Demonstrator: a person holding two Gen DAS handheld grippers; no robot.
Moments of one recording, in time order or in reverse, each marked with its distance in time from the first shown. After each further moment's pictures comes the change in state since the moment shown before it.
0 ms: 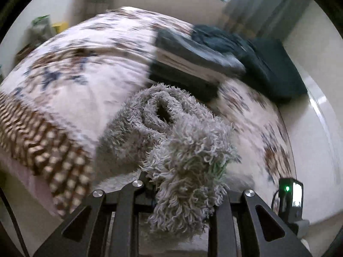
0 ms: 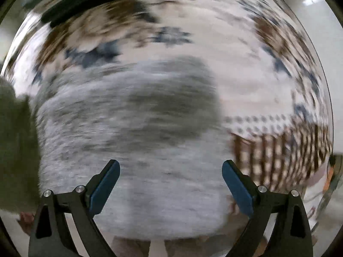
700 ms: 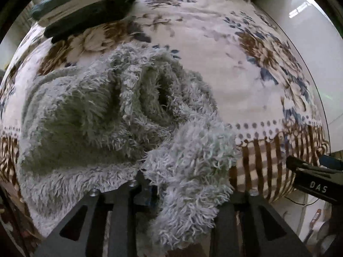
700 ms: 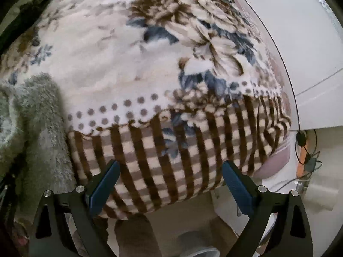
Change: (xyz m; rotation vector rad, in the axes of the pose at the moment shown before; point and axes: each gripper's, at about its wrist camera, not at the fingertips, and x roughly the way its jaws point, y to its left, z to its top) left arm 0.136 -0.209 -0.130 0.390 0.392 0.129; right arm 0.010 -0.198 -0.002 0.119 -0.001 -0.189
